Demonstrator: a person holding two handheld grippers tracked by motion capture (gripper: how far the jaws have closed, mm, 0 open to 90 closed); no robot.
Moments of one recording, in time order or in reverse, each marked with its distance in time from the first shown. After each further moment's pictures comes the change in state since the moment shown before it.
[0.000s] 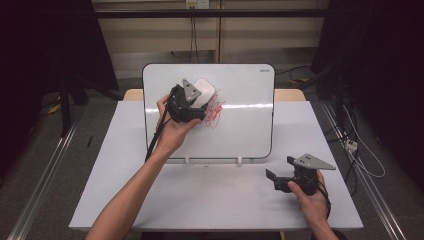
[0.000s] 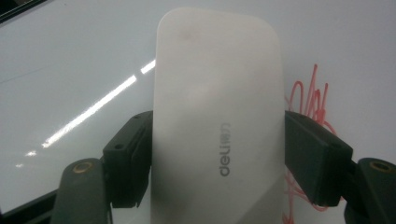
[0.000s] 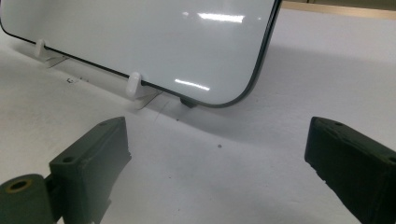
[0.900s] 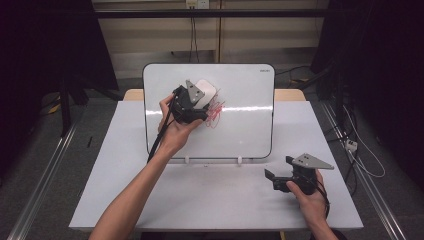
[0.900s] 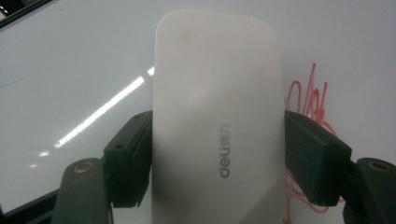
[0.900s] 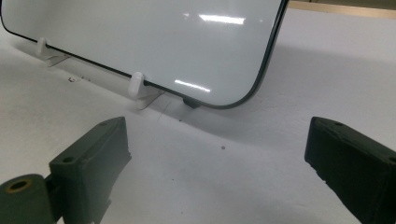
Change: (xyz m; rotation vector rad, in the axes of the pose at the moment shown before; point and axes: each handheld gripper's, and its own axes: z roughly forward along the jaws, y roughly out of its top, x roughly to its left) left arm -0.009 0.002 0.003 0.010 0.033 0.018; right arm 0.001 0.001 0.003 0.003 0.006 -0.006
